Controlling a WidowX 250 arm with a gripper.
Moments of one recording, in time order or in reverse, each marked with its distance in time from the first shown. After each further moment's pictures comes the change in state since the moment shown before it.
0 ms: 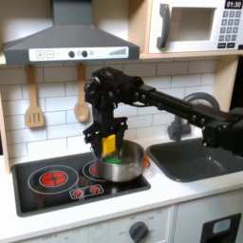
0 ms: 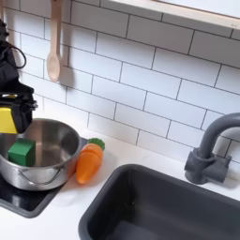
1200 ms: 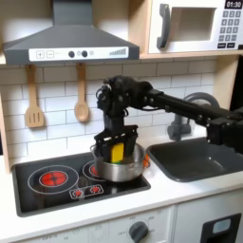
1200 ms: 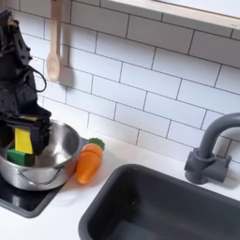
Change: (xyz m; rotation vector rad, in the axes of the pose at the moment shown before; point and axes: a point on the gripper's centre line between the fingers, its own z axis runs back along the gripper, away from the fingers) arm -0.011 -0.018 -0.021 0.028 0.058 -0.064
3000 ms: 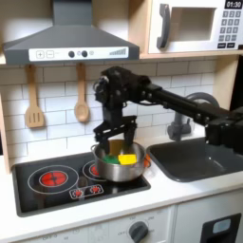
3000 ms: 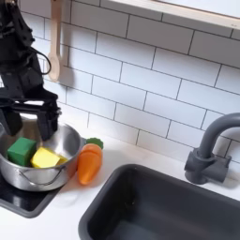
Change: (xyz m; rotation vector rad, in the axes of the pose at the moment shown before) arm 0.008 0.001 0.016 -0.052 -0.032 0.043
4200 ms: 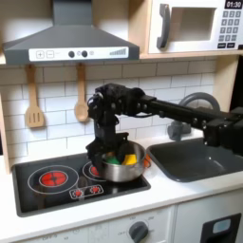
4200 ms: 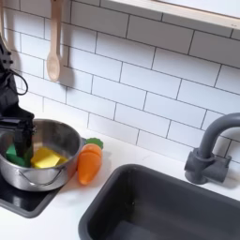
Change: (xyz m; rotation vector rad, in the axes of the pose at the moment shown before) arm -0.012 0.028 -0.029 0.092 0.034 0.051
